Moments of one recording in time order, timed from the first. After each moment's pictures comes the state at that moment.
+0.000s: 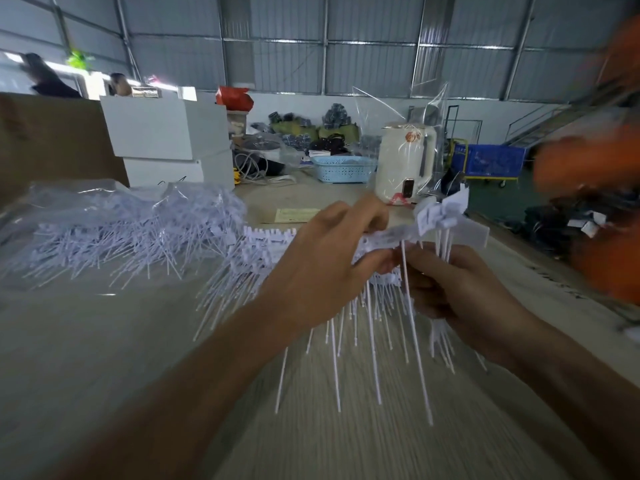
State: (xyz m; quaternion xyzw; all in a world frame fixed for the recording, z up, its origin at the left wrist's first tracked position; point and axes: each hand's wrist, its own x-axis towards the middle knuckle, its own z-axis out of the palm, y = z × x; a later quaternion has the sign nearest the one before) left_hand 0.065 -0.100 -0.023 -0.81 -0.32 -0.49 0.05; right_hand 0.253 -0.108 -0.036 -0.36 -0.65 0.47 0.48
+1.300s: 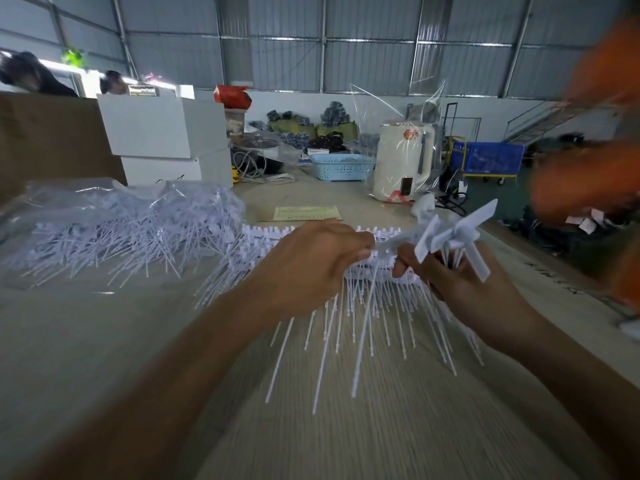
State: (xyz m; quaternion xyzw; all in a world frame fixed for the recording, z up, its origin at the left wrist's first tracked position) left_hand 0.046 -0.082 -0.024 -0.88 -0.33 -0.32 0.08; right_hand 0.265 -0.111 -0.039 -0.40 -0.75 0.22 0.49
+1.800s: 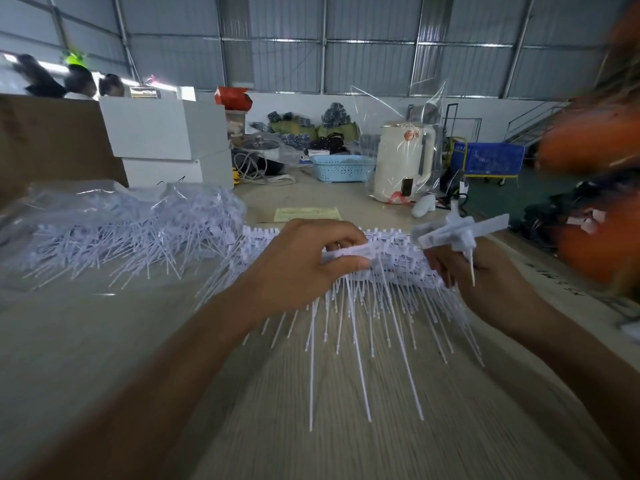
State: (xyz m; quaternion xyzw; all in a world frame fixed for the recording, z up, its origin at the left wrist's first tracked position) left_hand 0.037 -0.077 -0.026 -0.85 -0.34 -0.40 -0.02; right_hand 0.281 -0.100 -0.033 -0.46 -0.74 0.16 0.46
